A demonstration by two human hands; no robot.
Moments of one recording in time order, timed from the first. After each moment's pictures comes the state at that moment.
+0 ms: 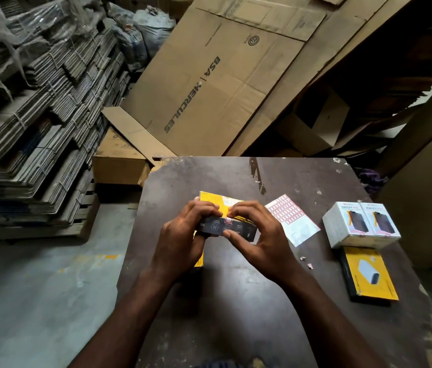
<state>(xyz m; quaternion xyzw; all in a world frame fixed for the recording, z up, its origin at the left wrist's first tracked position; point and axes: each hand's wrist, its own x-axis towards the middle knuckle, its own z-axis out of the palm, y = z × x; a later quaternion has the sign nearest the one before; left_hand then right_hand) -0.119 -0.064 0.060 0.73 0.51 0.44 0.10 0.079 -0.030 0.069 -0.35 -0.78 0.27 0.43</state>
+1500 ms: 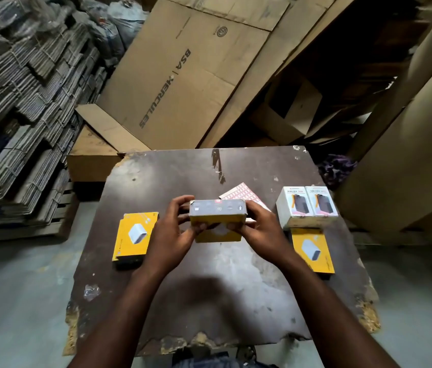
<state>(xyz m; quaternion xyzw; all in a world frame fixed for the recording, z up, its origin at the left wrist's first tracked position) 0.013 -0.066 0.059 0.59 0.60 0.45 0.30 0.231 -0.017 0.052 -0.46 -0.68 0.43 0.37</state>
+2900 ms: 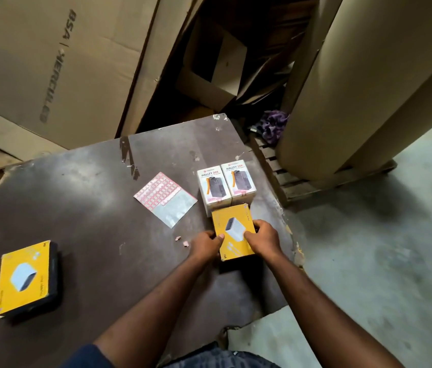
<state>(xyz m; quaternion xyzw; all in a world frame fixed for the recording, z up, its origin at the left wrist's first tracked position) 0.283 0.029 -0.106 0.50 0.68 0.12 0.53 0.445 0.011 -0.076 -0.81 -0.39 0.40 0.20</state>
